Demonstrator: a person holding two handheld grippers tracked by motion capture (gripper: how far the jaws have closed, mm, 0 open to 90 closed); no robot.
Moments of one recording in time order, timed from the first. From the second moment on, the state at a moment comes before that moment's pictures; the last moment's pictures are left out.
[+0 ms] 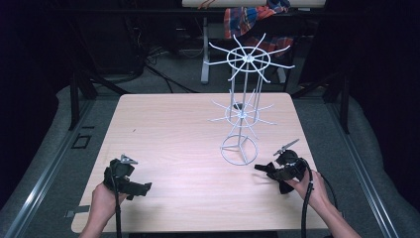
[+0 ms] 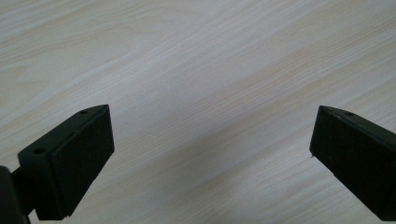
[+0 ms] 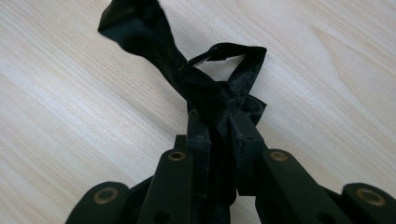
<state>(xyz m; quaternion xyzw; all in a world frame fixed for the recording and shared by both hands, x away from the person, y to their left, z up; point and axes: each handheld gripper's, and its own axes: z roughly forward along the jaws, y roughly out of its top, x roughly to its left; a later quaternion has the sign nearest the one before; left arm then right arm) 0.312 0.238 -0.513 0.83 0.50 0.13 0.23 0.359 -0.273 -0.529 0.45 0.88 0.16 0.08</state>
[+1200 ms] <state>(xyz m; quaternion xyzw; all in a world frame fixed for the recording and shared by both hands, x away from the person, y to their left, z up) 0.316 0.238 -0.514 0.83 0.50 0.13 0.22 0.349 -0.292 -0.498 0.46 0.85 0.24 0.11</state>
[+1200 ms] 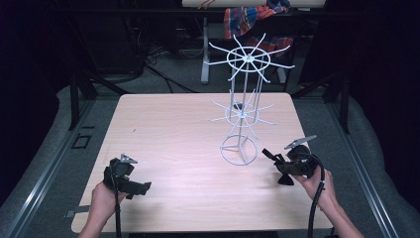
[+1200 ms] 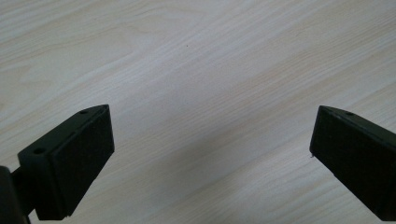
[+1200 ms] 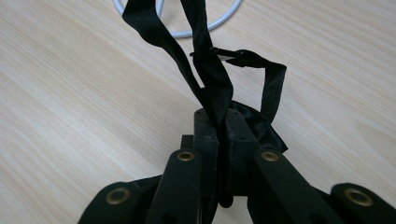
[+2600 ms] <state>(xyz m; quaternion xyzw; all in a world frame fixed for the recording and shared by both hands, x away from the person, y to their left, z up) 0.315 0.237 -0.515 0.83 0.49 0.12 0.23 0.355 -0.300 -0.461 0.47 0.83 0.27 0.15</state>
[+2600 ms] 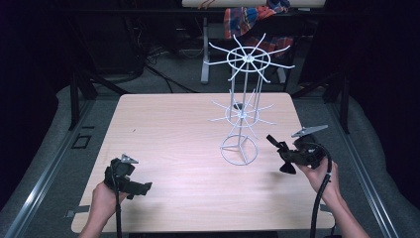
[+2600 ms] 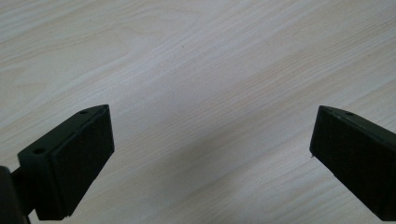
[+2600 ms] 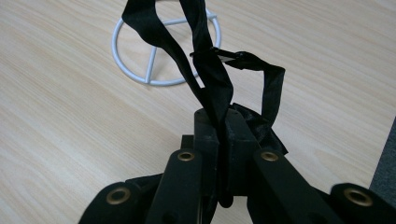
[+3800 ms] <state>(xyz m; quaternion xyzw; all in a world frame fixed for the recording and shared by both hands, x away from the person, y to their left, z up) 0.315 0.237 -0.514 0.83 0.49 0.12 0.23 0.363 -0.310 -0.438 0.49 0.80 0.31 0.16</state>
